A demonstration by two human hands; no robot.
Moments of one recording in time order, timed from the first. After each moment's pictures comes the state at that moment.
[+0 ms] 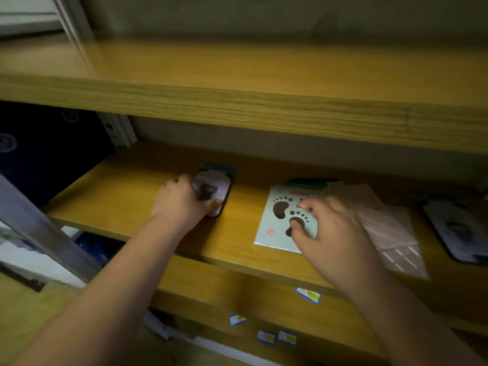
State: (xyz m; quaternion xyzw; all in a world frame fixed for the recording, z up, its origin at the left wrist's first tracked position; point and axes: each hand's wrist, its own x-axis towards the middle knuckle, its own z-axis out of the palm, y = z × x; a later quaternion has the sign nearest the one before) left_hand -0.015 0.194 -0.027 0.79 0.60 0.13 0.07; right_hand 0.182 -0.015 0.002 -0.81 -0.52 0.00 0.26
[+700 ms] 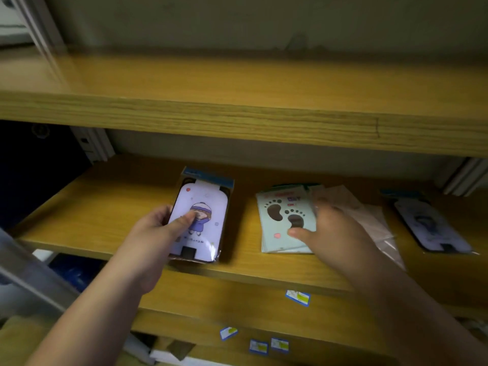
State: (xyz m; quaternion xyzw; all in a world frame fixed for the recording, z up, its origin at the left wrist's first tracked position) left_hand -0.050 0.128 0.000 0.55 0.45 0.31 0.63; right_hand 0.210 -0.009 0.002 -0.88 -0.42 0.09 0.20
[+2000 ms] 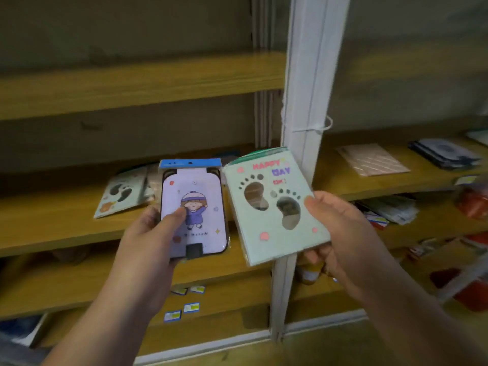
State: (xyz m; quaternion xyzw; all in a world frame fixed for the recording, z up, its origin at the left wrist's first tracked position) left_hand 0.128 -0.219 0.042 0.51 0.34 0.35 0.71; right_hand 0.301 -0.398 0.032 -0.60 -0.22 0.32 0.70
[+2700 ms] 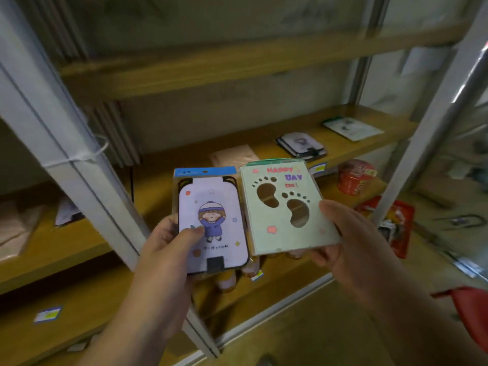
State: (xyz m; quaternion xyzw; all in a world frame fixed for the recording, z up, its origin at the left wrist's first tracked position) left_hand 0.336 -0.422 0.034 0.53 0.27 0.19 0.78; right_hand 0.458 -0.628 0.016 -0.58 -0.12 0.24 0.77
